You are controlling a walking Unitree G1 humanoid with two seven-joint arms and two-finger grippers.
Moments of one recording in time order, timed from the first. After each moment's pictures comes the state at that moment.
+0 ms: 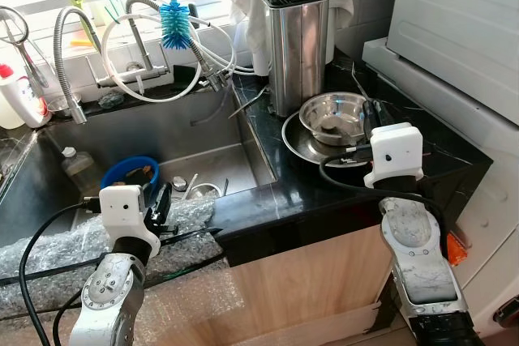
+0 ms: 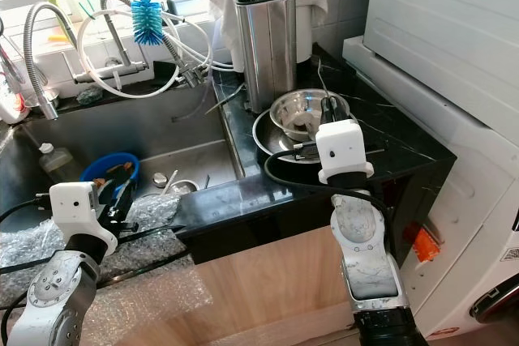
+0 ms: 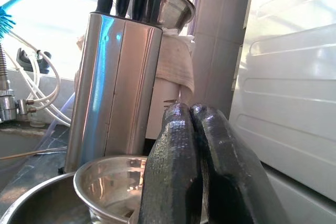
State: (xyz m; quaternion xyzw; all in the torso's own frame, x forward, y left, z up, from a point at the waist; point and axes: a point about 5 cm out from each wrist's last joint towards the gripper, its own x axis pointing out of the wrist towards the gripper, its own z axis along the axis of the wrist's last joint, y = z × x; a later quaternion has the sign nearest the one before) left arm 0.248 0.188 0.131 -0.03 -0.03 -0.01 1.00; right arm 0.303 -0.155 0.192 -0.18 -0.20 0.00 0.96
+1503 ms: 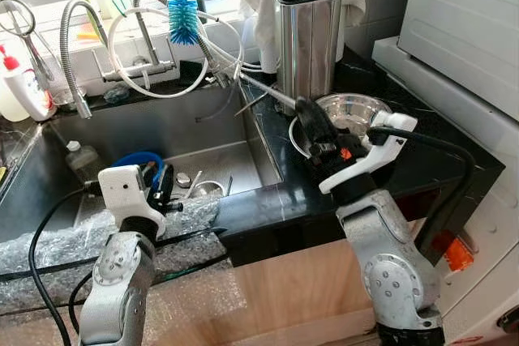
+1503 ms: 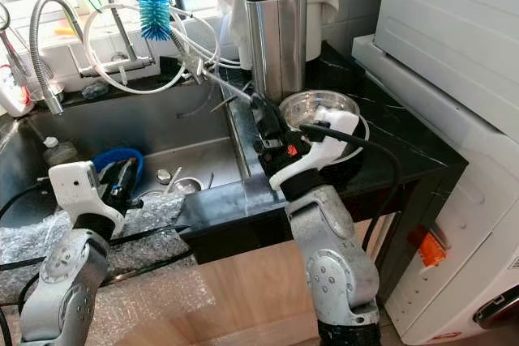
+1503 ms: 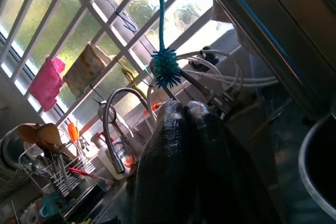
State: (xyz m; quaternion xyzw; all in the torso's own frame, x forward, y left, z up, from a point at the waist) left arm 0.274 0.182 0.154 -0.12 -0.06 0.01 0.99; right arm 0.281 -0.090 0.195 0.31 -0.07 0.28 0.90
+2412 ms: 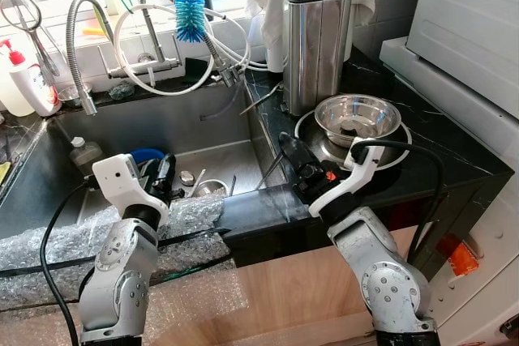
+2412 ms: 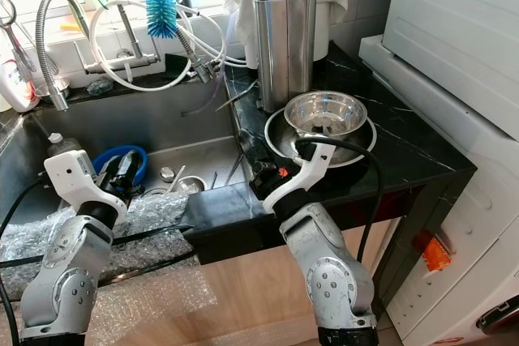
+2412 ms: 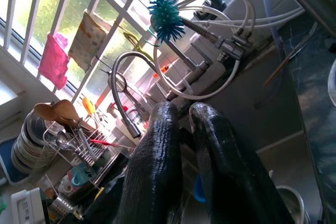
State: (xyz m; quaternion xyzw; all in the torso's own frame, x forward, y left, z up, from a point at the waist) left arm 0.280 0.180 0.156 -0.19 -0.04 0.00 0.98; right arm 0.281 -0.078 0.169 0.36 0.01 0.30 0.88
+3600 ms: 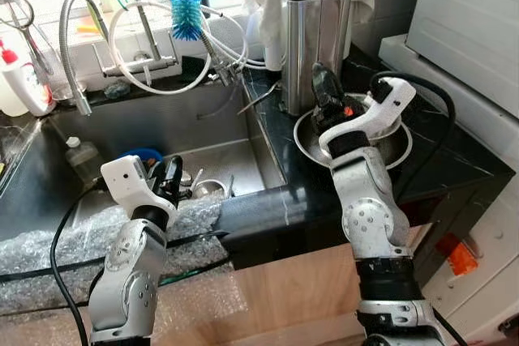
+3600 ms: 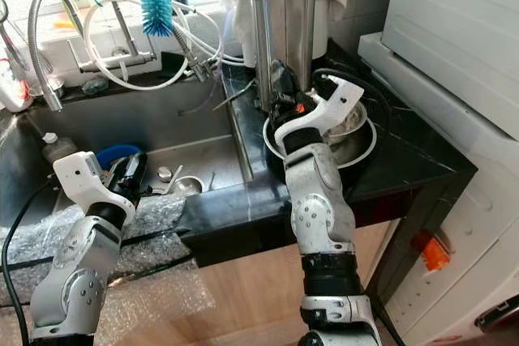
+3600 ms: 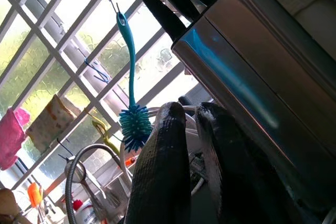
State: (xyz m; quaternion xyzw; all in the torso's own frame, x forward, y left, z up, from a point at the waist) left arm 0.280 0.170 0.153 -0.20 -0.04 0.01 0.98; right arm 0.343 -0.094 0.229 0.32 -0.15 0.19 0.92
